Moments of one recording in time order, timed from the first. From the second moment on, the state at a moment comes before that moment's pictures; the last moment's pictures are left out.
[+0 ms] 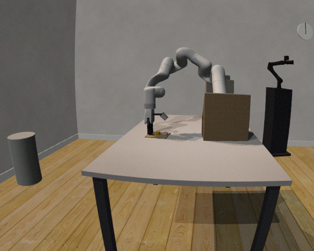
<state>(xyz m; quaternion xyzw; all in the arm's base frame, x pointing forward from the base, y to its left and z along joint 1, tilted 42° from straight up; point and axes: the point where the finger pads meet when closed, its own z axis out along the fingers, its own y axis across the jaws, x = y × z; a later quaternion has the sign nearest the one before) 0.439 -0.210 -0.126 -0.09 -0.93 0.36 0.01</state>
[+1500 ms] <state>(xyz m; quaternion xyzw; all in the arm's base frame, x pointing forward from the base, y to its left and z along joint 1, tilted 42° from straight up) 0.439 -0.213 -0.129 -0.09 -0.93 0.36 0.01</state>
